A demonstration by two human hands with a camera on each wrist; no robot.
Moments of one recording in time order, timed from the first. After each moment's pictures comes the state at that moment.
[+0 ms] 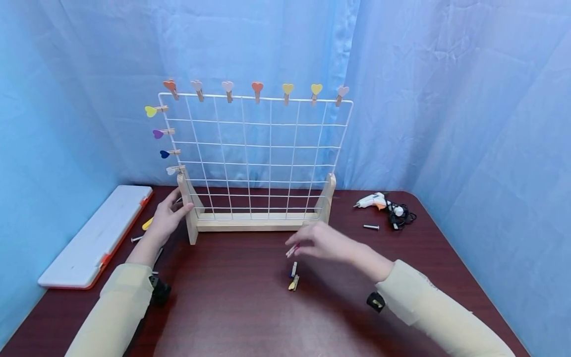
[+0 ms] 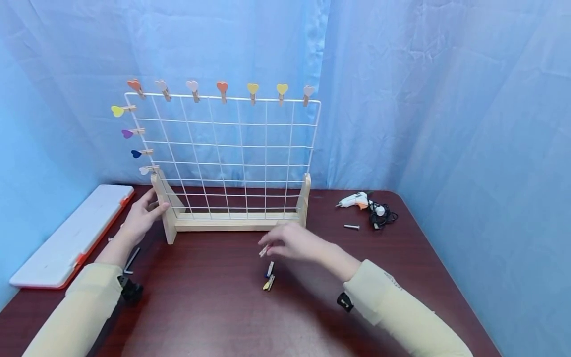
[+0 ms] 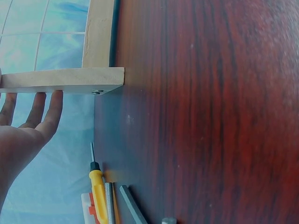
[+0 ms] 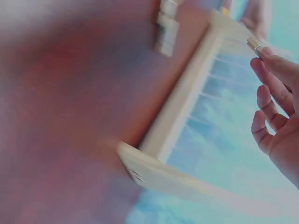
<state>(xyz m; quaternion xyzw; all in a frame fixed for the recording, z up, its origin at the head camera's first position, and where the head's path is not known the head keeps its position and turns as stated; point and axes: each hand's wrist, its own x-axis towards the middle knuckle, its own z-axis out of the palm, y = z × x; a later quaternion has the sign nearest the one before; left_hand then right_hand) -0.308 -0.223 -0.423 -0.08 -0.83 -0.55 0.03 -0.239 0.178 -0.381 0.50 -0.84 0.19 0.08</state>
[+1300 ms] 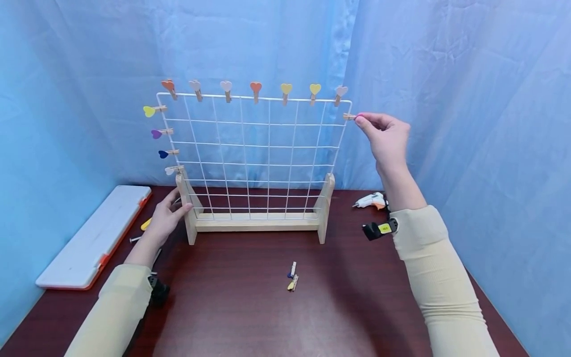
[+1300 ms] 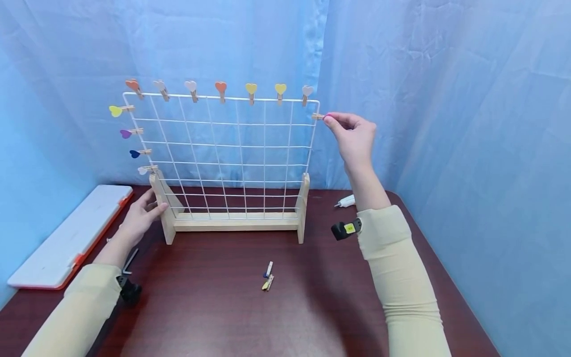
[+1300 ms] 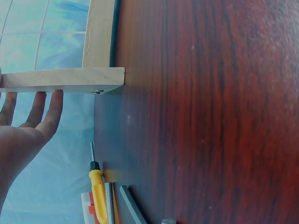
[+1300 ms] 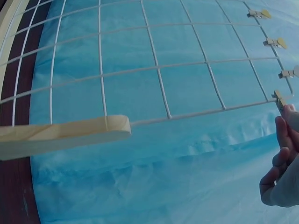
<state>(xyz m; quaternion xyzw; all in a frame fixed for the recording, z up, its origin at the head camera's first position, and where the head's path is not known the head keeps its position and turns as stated) -0.312 -0.224 -0.428 -0.08 -0.83 -0.55 0.04 -0.298 0.238 -0.222 0.04 -0.73 0.60 0.32</state>
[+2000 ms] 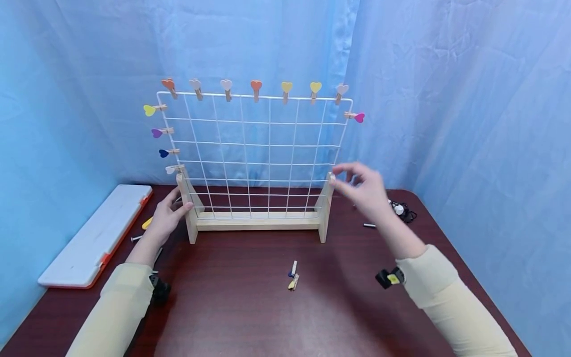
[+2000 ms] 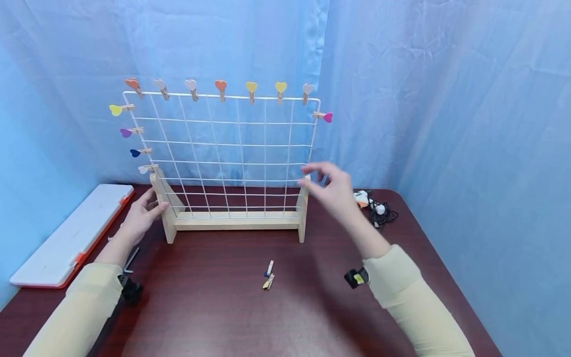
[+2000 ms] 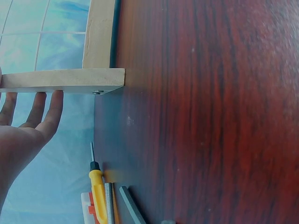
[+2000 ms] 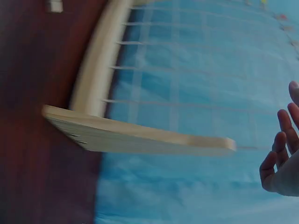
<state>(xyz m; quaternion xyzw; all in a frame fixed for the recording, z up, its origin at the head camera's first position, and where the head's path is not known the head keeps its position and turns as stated) -0.312 -0.223 -0.427 -0.08 -0.83 -0.55 0.03 -0.240 0.218 -0.289 0.21 -0.84 0.42 0.26</state>
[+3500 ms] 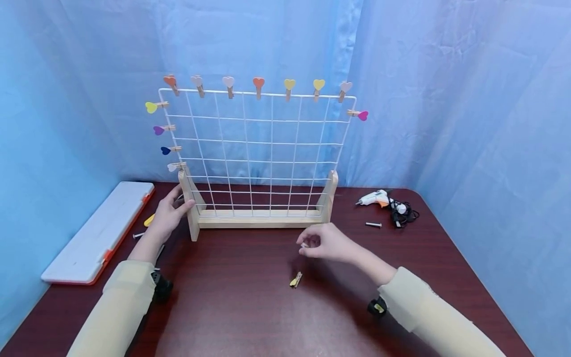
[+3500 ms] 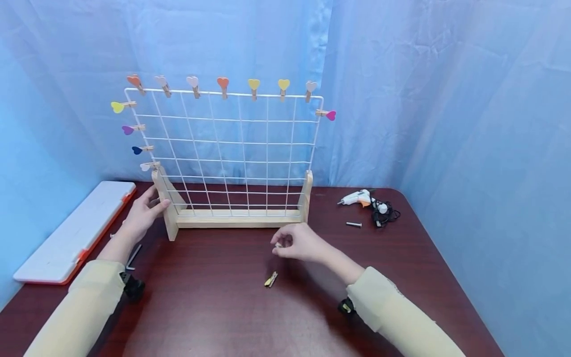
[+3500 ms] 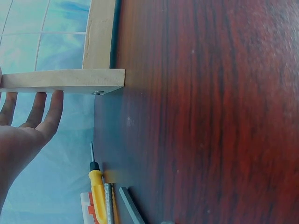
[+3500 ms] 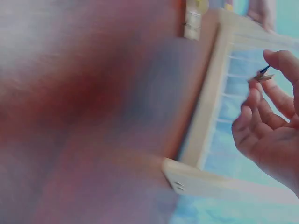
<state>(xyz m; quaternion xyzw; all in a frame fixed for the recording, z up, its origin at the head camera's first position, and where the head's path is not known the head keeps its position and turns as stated) -0.313 -0.223 -0.427 -0.09 -0.82 -0.56 0.04 -0.241 0.192 -0.412 0.34 -0.89 0.29 0.00</state>
